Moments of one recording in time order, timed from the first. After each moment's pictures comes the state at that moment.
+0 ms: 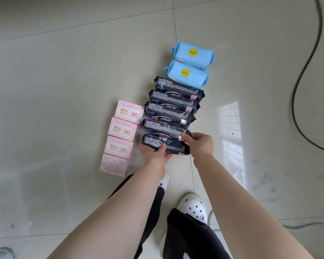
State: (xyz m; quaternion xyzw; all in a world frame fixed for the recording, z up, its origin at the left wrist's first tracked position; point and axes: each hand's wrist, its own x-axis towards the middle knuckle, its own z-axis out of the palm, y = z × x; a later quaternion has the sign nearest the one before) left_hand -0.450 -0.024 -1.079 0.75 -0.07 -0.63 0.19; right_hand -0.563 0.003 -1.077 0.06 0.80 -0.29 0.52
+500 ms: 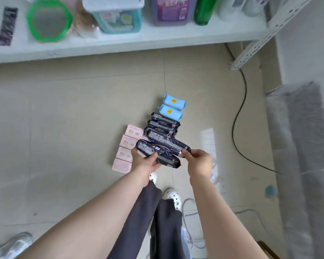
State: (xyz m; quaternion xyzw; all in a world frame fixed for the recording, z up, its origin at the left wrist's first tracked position) left_hand -0.451 -0.039 -0.810 0.70 -0.17 -0.68 0.16; right_hand -0.582 0.020 -0.792 0.06 0.84 -0.33 0.43
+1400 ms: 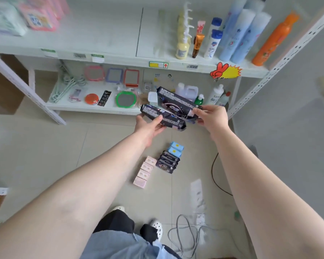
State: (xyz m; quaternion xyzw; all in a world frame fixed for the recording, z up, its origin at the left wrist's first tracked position) left_hand -0.336 -0.078 -0.338 0.51 -0.23 -0.74 0.37; right_hand -0.510 -0.022 -0.285 -0.29 0.79 -0.42 0.34
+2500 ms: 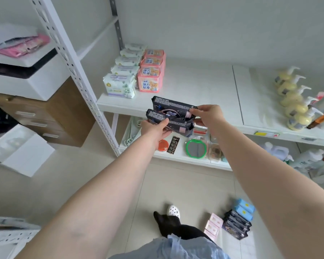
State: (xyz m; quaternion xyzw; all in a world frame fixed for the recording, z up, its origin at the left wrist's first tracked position) left_hand 0.005 -0.435 -0.277 0.56 -0.23 -0.67 0.43; right_hand -0.169 -0.433 -0.245 -0.35 0.72 -0.42 0.44
